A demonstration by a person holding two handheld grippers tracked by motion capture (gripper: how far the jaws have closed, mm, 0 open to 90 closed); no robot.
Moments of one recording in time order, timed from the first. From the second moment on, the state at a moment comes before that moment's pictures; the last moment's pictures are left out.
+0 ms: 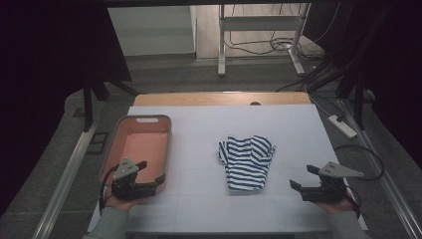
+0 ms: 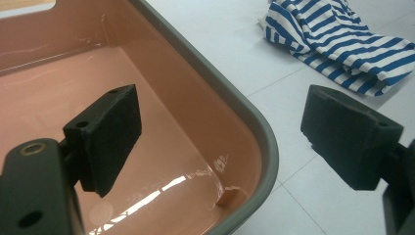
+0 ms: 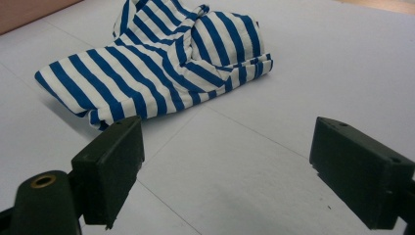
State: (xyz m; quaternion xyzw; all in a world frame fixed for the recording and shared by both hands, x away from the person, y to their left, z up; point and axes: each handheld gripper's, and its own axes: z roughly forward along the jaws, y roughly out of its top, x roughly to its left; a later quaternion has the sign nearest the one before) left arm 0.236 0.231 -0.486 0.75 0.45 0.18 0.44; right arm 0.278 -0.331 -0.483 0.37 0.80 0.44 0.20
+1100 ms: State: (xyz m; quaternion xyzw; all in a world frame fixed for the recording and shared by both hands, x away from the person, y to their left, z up) left arm 0.235 0.228 -0.482 0.75 0.45 0.19 0.44; right arm 0.278 -0.331 -0.484 0.37 0.80 0.42 0.19
